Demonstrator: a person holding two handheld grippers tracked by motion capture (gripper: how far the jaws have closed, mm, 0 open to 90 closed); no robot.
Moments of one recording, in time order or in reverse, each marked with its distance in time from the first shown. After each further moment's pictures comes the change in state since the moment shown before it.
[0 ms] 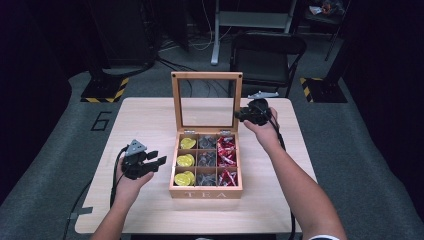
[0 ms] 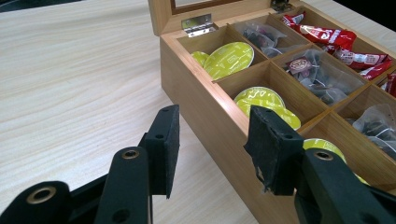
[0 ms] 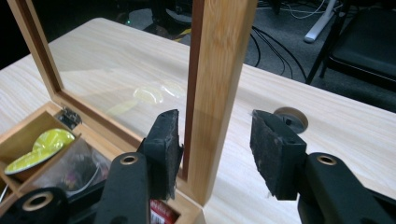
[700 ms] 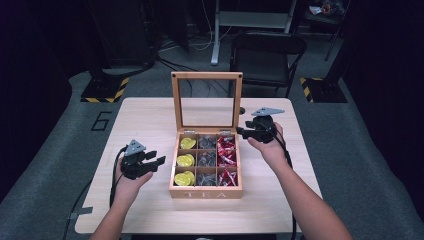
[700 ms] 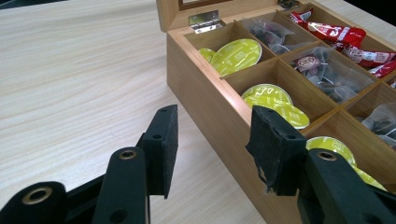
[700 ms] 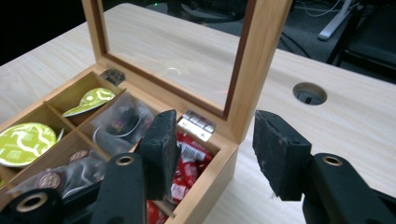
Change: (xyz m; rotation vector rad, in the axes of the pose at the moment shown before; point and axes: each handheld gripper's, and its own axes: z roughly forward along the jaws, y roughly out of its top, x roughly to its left) left arm 0.003 -0.003 0.000 0.003 0.017 -0.007; right arm 0.027 -0.037 -0.039 0.000 0.047 -0.015
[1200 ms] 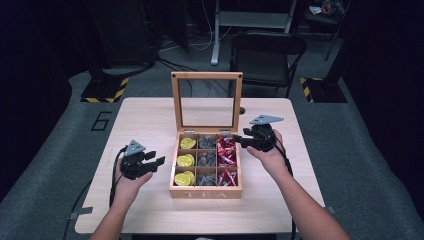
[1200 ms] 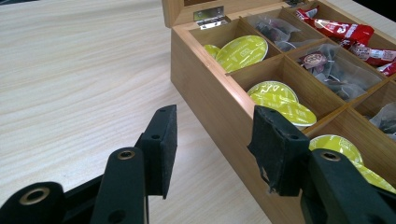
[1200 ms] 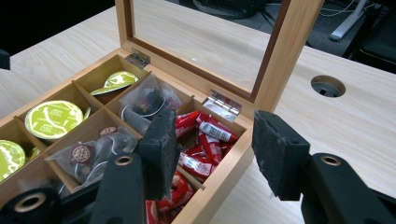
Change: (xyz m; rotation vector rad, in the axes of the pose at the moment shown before) left arm 0.002 -0.002 0.001 0.005 0.004 -0.018; right arm 0.019 -0.014 -0.012 0.008 0.031 -0.038
